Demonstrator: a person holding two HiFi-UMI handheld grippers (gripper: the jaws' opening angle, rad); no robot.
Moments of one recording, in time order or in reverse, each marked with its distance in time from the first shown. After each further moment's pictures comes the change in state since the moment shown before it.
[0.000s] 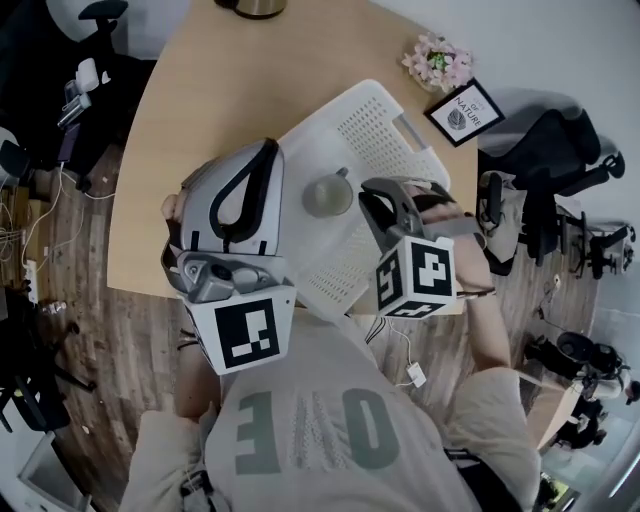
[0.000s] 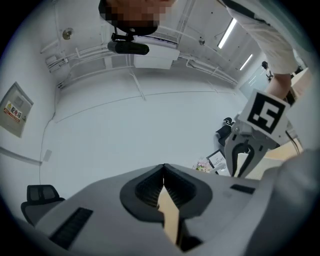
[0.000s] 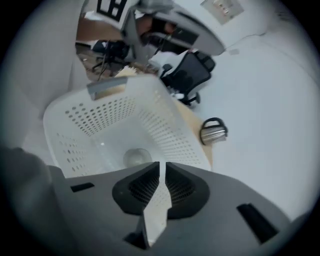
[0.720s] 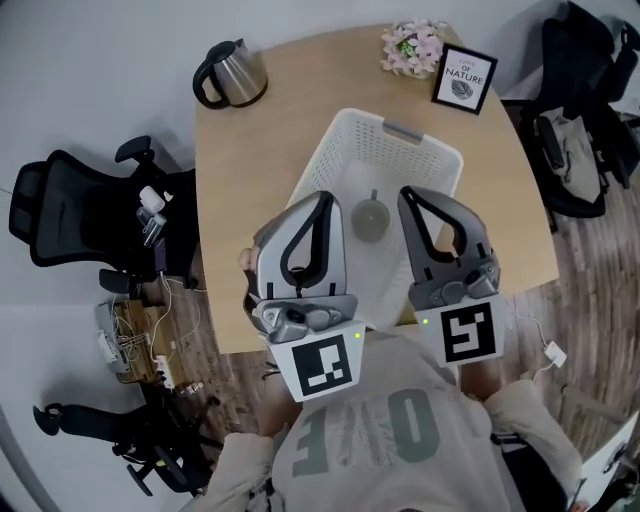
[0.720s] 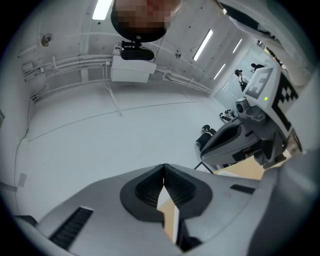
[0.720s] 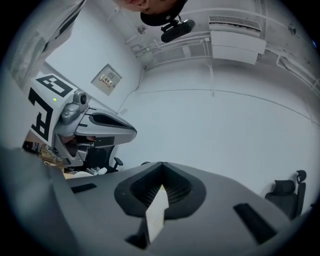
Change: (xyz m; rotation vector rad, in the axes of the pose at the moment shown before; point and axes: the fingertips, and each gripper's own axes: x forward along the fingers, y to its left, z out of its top) left arm 0.018 -0.077 0.094 0.142 -0.139 -0.199; right arm -0.153 -0.066 -0.023 0.999 -0.655 -0.744
